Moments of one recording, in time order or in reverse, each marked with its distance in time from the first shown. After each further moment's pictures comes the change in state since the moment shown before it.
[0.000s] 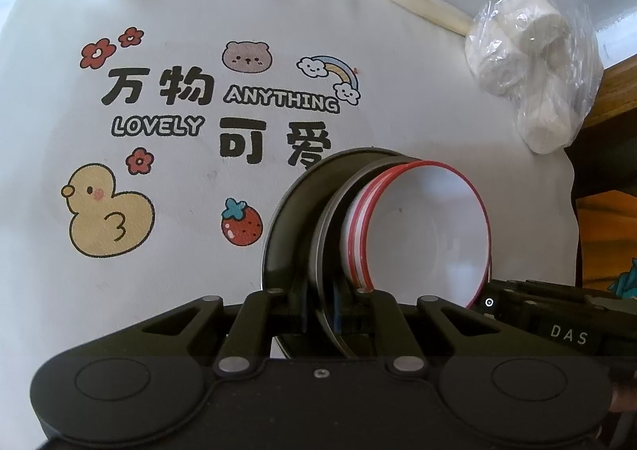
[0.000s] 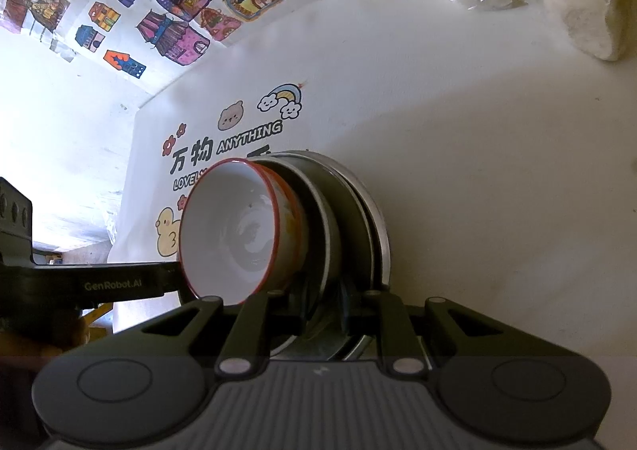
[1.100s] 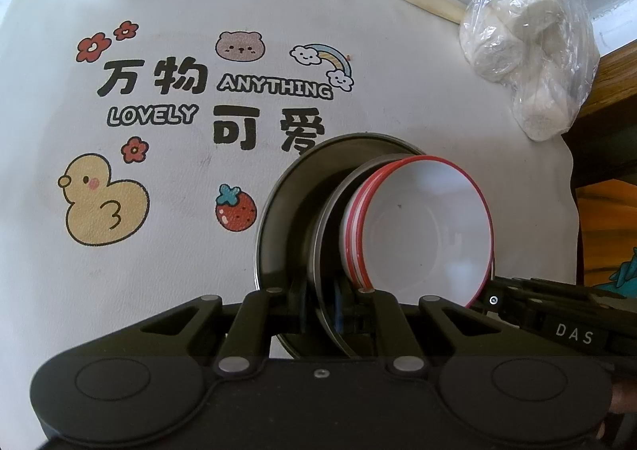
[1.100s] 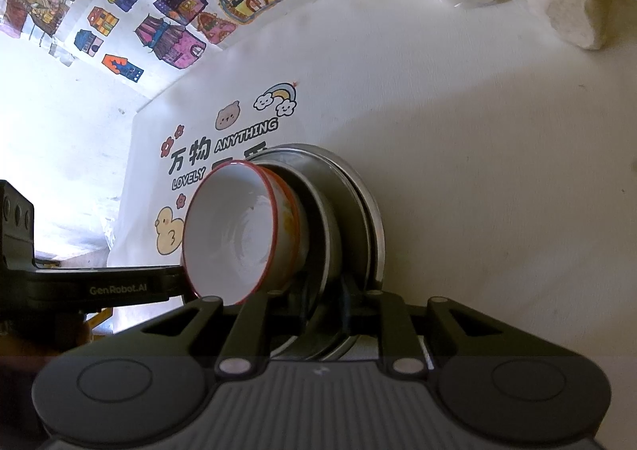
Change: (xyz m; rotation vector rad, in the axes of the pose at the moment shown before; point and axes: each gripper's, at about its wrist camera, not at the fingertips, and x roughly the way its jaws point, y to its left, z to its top) left arm 0.004 -0.004 -0.005 0.017 0.013 0.002; right arm -0.007 -0.003 -0.005 0.011 -0.017 -0.010
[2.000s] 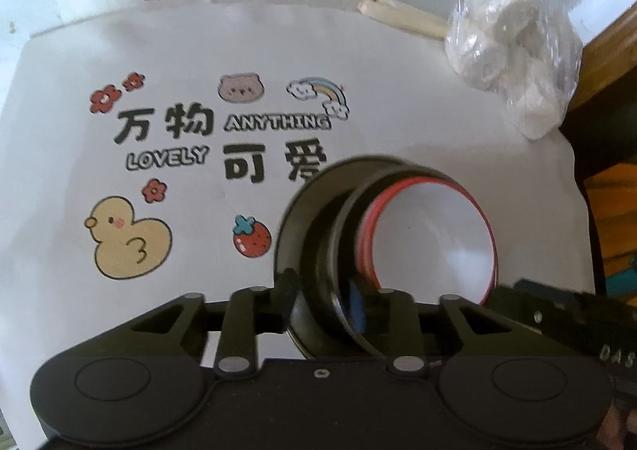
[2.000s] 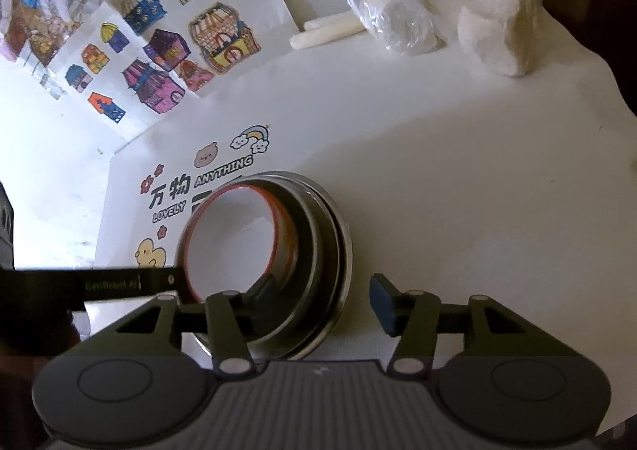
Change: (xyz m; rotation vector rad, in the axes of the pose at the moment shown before) left arm -0.020 -0.004 -0.008 0.096 -0.116 0.063; right arm -0.036 0.009 -0.031 0.033 -0.191 -0.126
